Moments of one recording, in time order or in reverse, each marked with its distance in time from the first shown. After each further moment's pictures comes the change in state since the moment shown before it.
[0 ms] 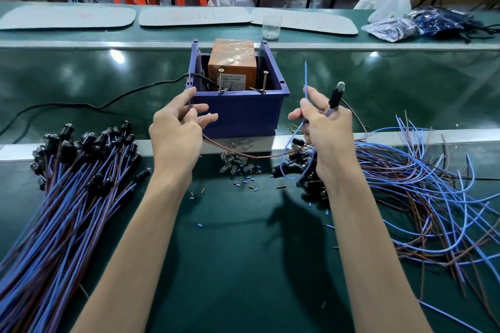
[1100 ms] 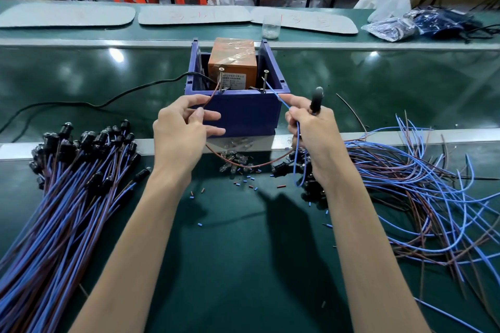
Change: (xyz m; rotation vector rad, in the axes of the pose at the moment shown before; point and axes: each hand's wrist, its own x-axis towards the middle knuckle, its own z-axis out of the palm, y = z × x) left_hand -0.004 0.007 -0.003 0.091 -0.085 0.001; right_hand -0.002 -0.001 0.009 -0.042 -0.193 0.038
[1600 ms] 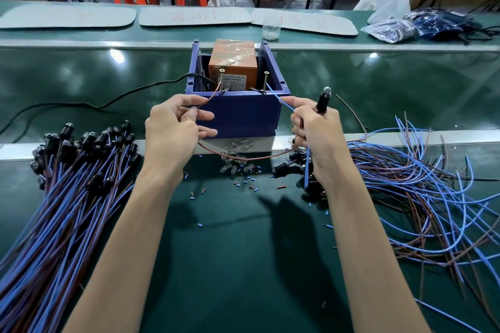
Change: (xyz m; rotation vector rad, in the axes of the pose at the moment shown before) left_hand 0.003 0.005 -0.011 0.030 -0.010 0.001; right_hand -0.002 0.000 -0.002 0.023 0.041 -0.008
